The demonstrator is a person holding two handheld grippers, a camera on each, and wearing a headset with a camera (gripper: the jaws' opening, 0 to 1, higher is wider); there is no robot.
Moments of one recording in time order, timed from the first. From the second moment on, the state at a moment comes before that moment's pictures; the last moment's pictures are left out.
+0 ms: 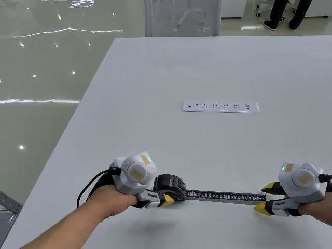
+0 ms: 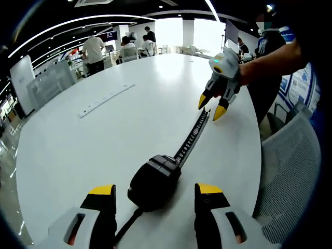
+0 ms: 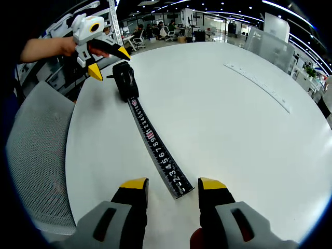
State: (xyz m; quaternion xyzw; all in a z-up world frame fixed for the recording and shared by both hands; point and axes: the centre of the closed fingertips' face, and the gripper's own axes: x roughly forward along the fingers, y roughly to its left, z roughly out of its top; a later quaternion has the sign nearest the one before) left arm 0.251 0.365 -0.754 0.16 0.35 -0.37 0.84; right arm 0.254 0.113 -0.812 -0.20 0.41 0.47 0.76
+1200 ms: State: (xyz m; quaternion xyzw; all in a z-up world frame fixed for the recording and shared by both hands) left arm 0.203 0.377 -0.713 0.06 0.34 -0.29 0.90; right arm 0.201 0.118 -0.737 -0.10 0.39 0.37 0.84
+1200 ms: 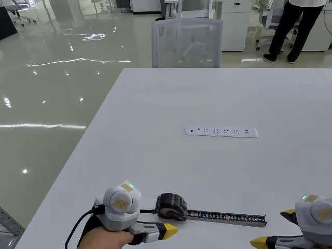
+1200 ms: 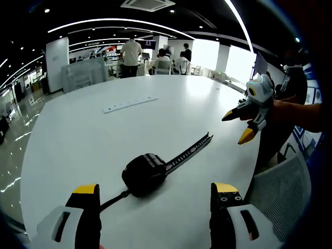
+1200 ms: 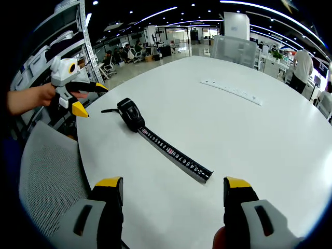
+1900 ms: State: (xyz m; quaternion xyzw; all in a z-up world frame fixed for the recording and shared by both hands) left arm 0.169 0.389 -0.687 0.02 0.33 -0.25 0.91; right arm 0.169 0.119 -0.692 -0.10 0.38 0.35 0.85
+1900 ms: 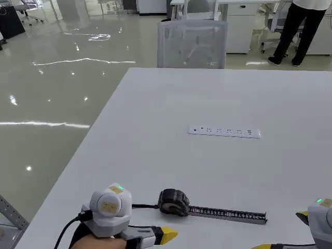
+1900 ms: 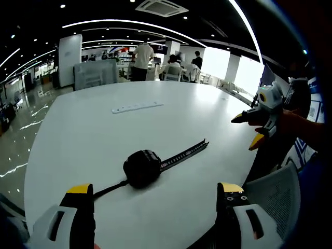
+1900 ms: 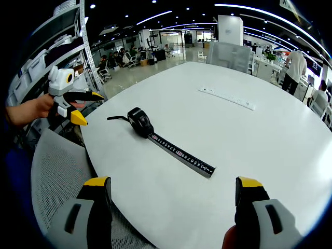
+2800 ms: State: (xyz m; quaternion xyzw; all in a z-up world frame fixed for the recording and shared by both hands) left arm 0.110 0.422 -0.640 0.01 0.32 -0.19 0.93; right arm 0.117 0.107 -0.644 -0.09 0.37 0.32 0.87
